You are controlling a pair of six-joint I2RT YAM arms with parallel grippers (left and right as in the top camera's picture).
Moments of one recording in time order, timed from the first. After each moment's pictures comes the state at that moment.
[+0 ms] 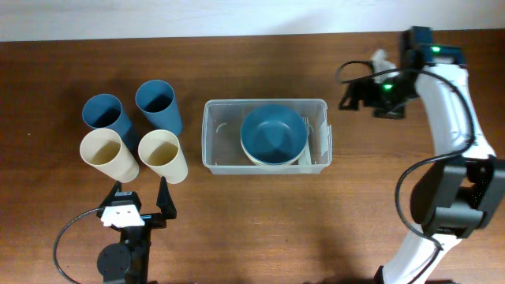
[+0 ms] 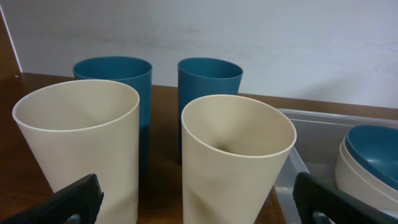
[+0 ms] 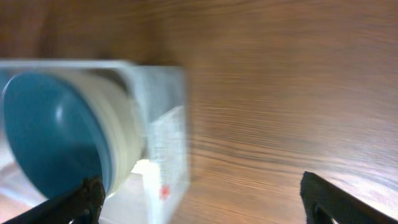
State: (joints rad) left arm 0.13 0.01 0.01 -0.07 0.09 -0.10; right arm -0.14 2.02 1.85 -1.26 -0.40 -0.02
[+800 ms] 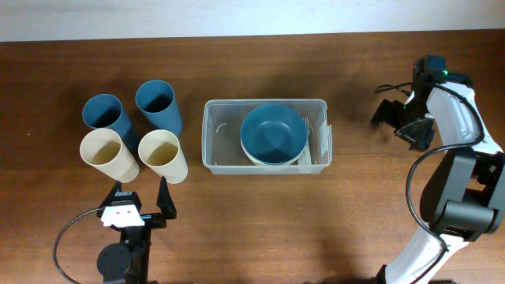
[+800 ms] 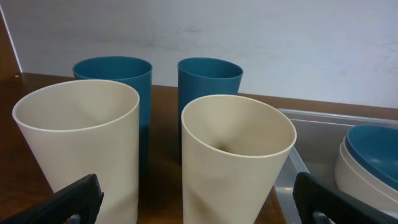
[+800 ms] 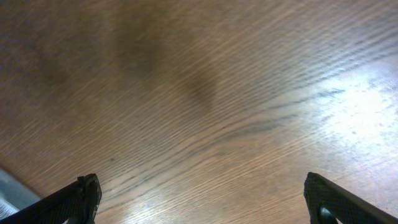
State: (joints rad) left arm 0.13 0.01 0.01 -0.07 0.09 -0.10; right arm -0.25 2.02 1.60 -1.10 -0.04 0.38
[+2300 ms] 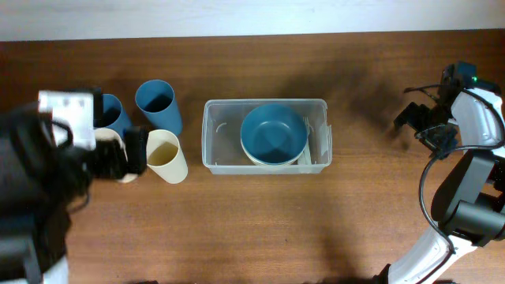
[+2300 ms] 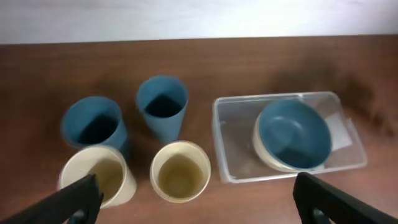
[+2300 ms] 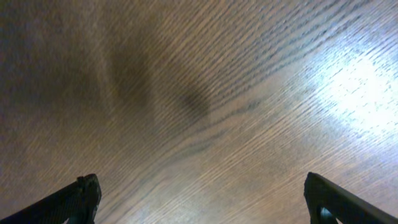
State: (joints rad) left arm 0.13 1.12 1.66 -1.21 0.28 0.08; right arm -0.37 2.02 1.60 -1.09 -0.02 0.45
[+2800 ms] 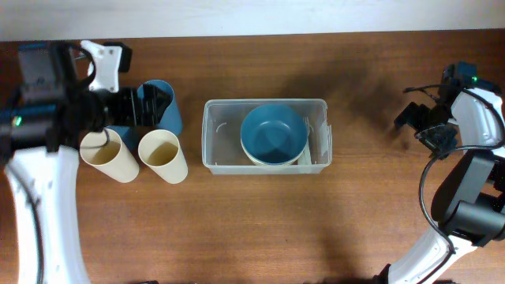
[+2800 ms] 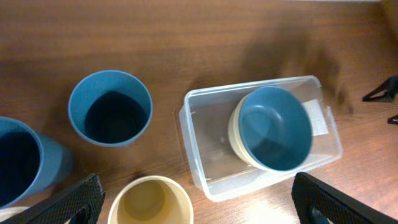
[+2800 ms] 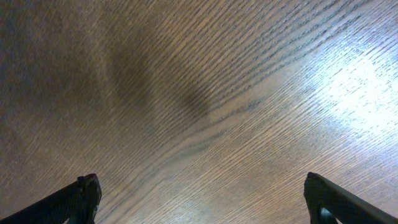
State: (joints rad) left arm 0.12 1.52 1.75 -1.17 0.48 0.11; right arm -0.37 2.02 1.60 -1.09 -0.02 0.45
